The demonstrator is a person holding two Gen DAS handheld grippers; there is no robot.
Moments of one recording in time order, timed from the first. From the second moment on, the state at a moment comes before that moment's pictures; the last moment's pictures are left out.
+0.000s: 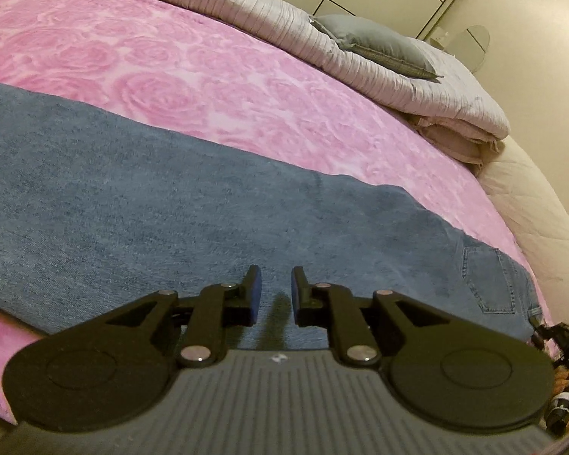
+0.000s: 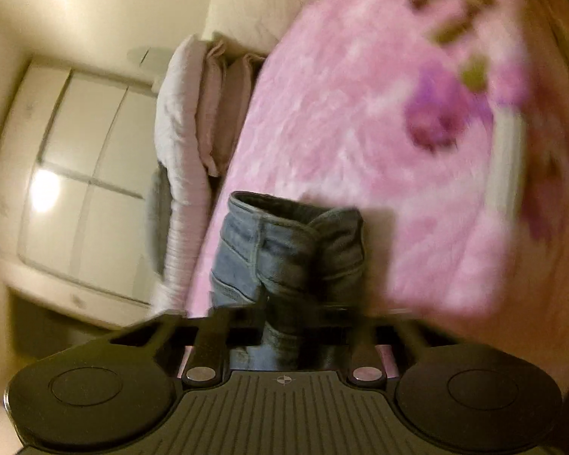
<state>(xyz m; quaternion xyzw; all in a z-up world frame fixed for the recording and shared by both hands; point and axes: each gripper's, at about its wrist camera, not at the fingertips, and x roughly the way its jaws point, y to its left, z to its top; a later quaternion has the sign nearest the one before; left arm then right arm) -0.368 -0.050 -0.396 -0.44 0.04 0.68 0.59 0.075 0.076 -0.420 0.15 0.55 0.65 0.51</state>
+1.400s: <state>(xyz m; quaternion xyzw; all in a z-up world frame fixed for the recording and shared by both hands) -0.412 -0.129 -0.385 -0.36 0.15 0.75 0.53 -0.171 -0.019 -0.407 -0.30 0.21 0.75 0.54</state>
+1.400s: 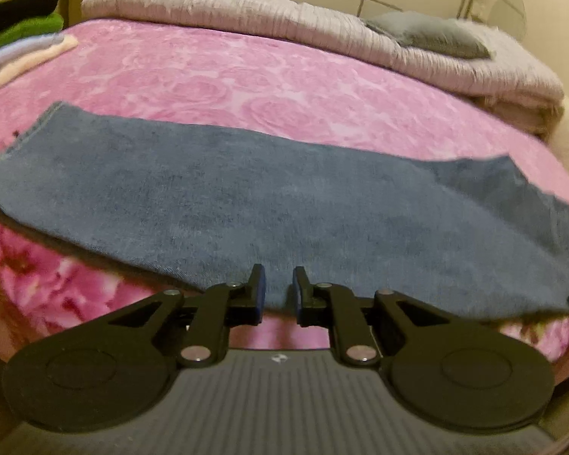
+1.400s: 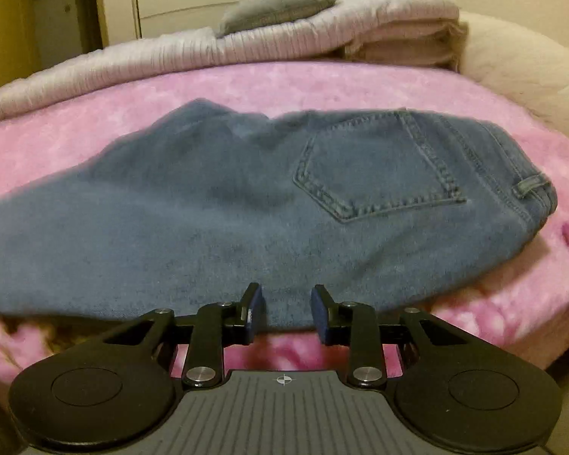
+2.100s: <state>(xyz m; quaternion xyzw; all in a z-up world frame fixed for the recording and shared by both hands) -0.358 -0.006 -0.344 -0.35 0.20 0.62 0.68 -0.122 0.047 -0.356 -0.28 0.25 0.75 0.55</state>
